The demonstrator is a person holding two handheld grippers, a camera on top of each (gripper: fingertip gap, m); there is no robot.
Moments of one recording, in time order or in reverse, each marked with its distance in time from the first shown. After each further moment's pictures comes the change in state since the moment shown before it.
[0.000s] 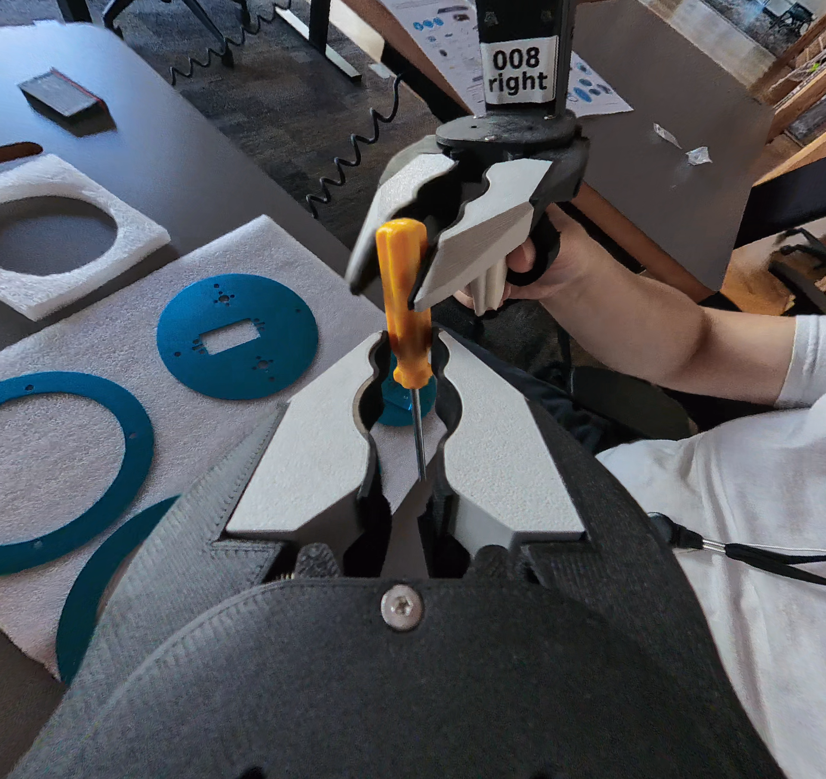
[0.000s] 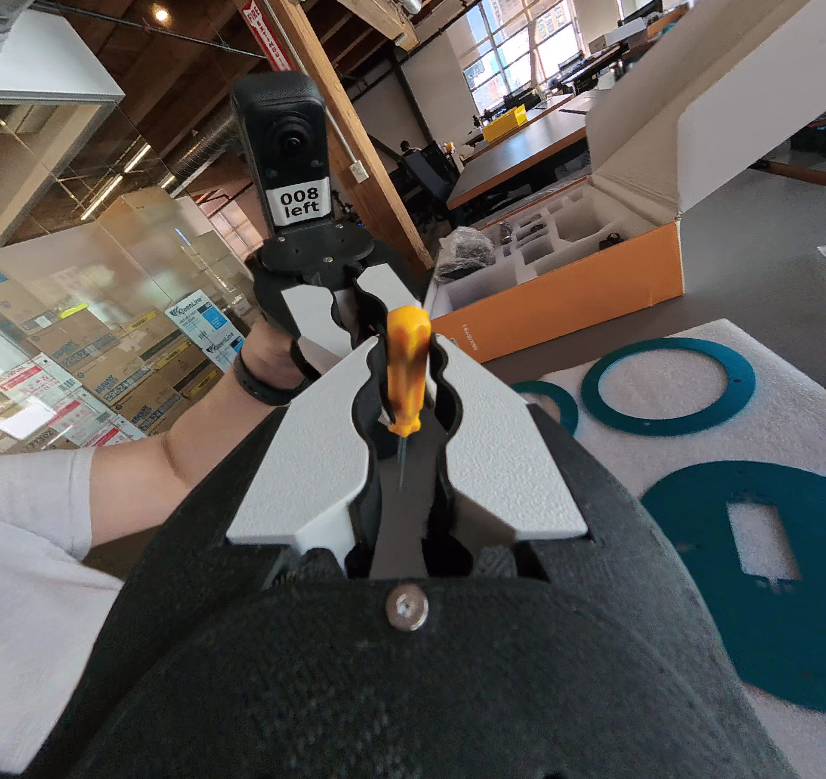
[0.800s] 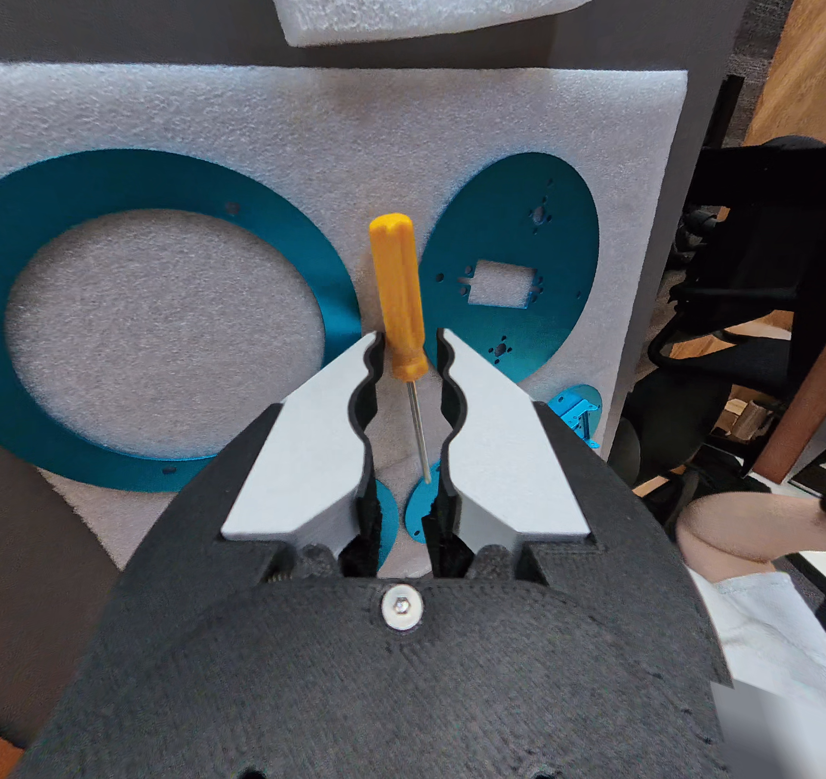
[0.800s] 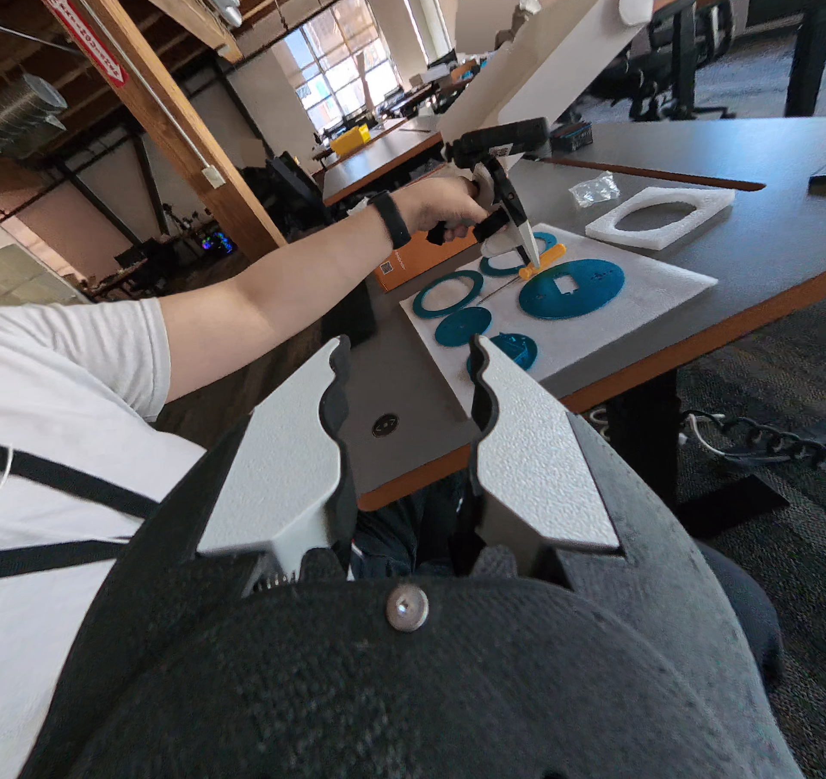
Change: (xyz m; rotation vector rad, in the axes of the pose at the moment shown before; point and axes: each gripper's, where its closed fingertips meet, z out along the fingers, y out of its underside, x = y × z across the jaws) left arm -0.177 0.081 0.066 -0.574 -0.290 -0.742; right arm -0.102 0.048 -0.227 0.044 0.390 -0.062
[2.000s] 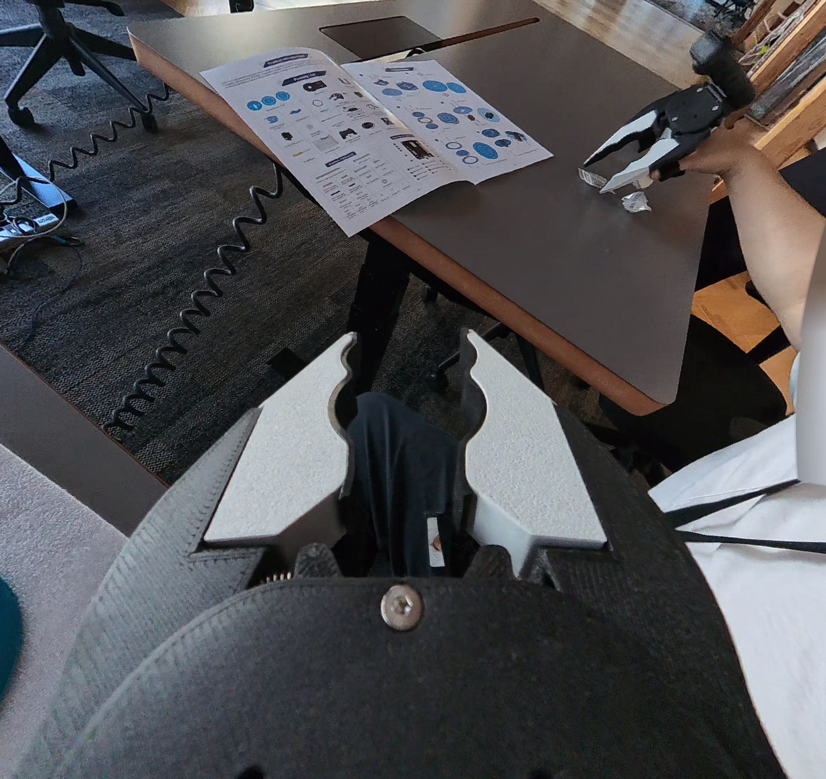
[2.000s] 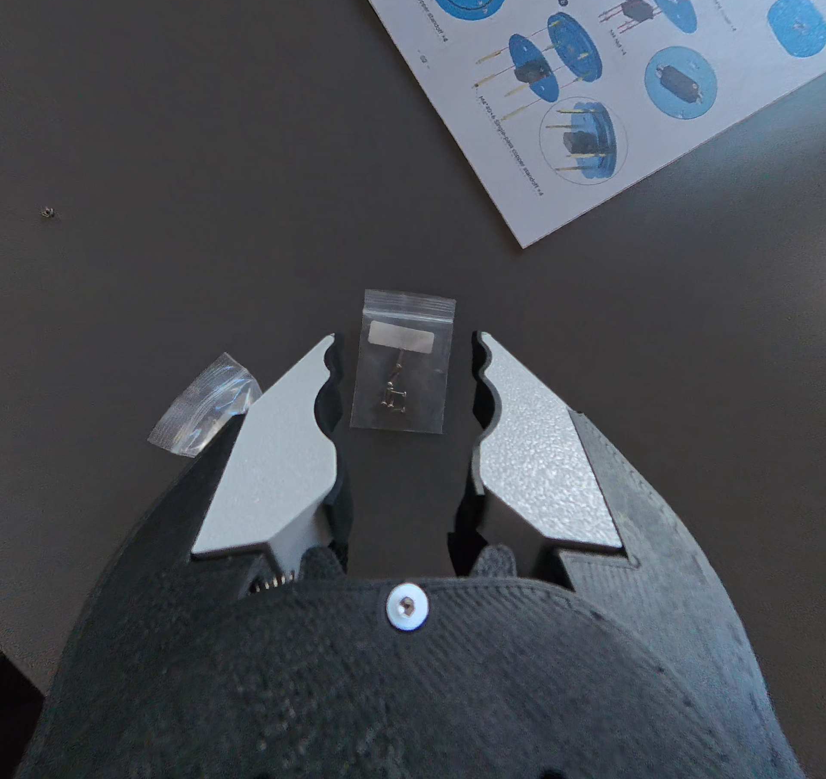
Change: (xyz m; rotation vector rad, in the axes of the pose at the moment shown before) left arm 0.371 0.099 -0.010 0.599 0.342 0.848; right arm 0.207 0.088 -0.536 -0.670 0.733 -0.188
